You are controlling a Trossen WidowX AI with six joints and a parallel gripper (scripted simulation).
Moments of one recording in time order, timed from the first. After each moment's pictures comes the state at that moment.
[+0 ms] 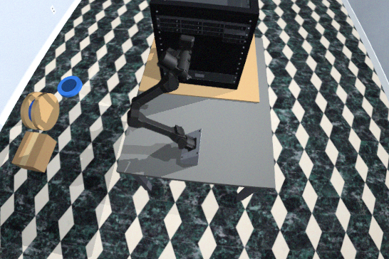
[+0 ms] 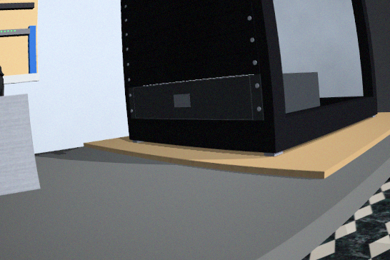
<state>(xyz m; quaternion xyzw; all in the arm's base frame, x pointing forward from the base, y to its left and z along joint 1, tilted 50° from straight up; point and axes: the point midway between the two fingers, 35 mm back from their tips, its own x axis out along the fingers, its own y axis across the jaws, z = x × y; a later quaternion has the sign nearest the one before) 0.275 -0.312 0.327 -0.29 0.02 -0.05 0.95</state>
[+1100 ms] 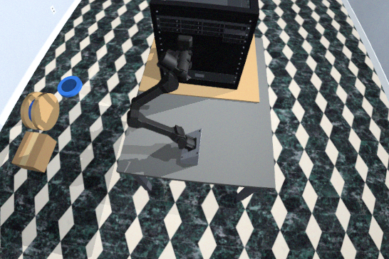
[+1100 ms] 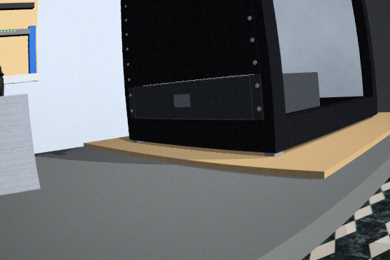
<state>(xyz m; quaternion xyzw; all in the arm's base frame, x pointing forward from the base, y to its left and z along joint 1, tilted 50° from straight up) 0.273 -0.311 0.327 -0.34 0.03 -0.05 0.94</state>
